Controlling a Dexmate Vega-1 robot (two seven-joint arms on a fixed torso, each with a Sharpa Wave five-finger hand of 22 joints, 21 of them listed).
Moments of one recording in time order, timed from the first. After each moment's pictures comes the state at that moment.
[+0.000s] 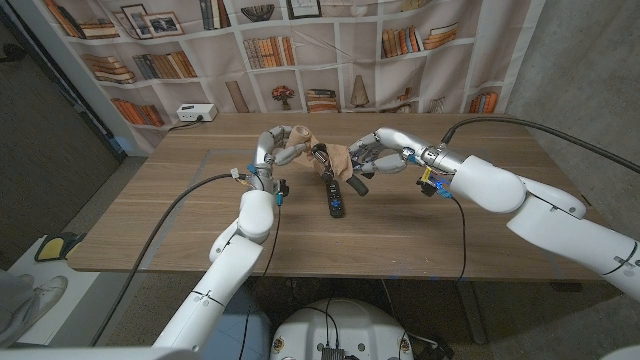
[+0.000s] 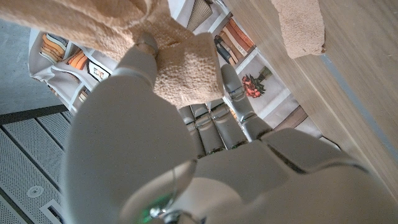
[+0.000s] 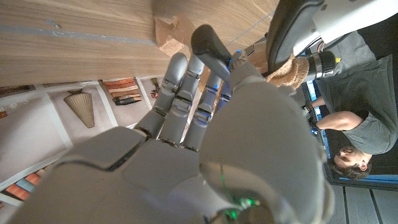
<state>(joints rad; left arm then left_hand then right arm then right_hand) 1.14 0.26 0.26 -1.86 0.17 0.02 0.41 1.24 -0.09 0.39 -0.17 0.18 0.82 -0.04 0.65 0.40 0.87 -0.13 0.31 0.67 0.97 -0.18 0.26 0.65 0.36 -0.06 1.39 0.18 -1.06 -1.03 -0.35 -2.28 -0.01 -0.06 0.09 1.35 0.07 0.28 -0.14 0.17 0.81 -0.11 0.20 0.28 0.89 -0.12 0.22 0.70 0.98 -0.09 0.29 0.85 0.44 -0.04 1.47 0.18</state>
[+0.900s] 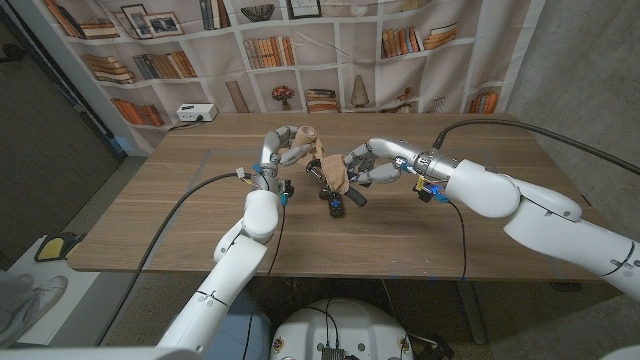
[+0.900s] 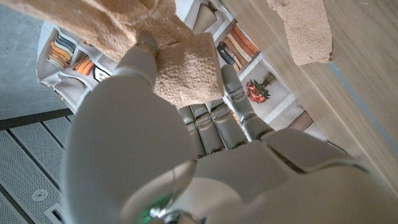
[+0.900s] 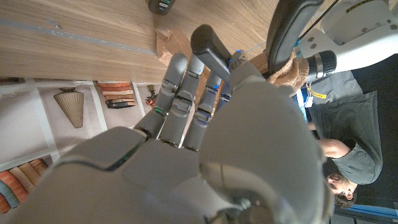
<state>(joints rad) 1.13 0.25 0.28 -1.86 0.18 0.02 0.39 1.24 -0.09 0.40 -0.17 0.18 0.82 -0.04 0.65 0.40 0.87 -0.13 0.31 0.67 0.97 -0.18 0.25 0.65 0.36 -0.07 1.39 0.18 -1.03 -1.05 -0.40 -2.31 -0.13 -0.09 0.13 1.35 0.07 0.28 -0.14 0.18 0.81 -0.11 0.20 0.28 0.89 -0.12 0.22 0.70 0.98 -0.09 0.29 0.85 0.44 -0.04 1.47 0.18</state>
